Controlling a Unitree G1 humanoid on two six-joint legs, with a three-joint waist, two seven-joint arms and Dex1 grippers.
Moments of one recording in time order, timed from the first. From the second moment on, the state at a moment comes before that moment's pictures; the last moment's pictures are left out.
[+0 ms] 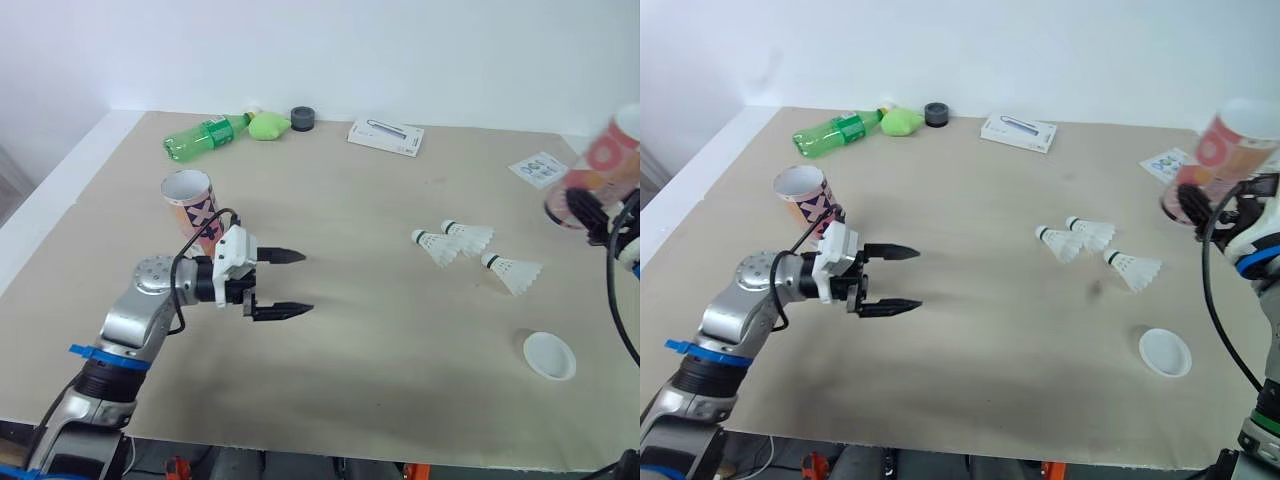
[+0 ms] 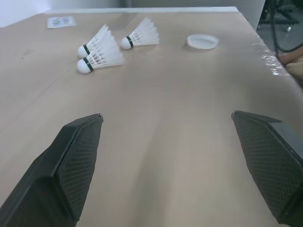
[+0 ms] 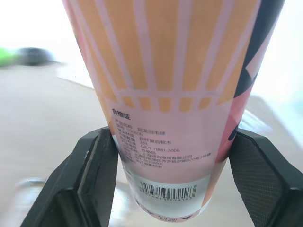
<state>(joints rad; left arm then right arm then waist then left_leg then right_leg) -0.50 0.51 -0.13 -0.02 -0.43 0.22 -1.21 -0.34 -0.81 -0.64 -0.05 0.45 0.68 0.37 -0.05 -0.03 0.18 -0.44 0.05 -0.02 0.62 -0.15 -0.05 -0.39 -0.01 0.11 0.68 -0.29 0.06</state>
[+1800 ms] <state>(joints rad) -0.67 0.40 -0.17 0.20 -0.33 0.14 -1.19 -0.23 -0.64 -0.68 0.24 0.45 0.58 0.23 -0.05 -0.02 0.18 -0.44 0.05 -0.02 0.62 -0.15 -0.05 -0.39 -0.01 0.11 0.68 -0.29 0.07</state>
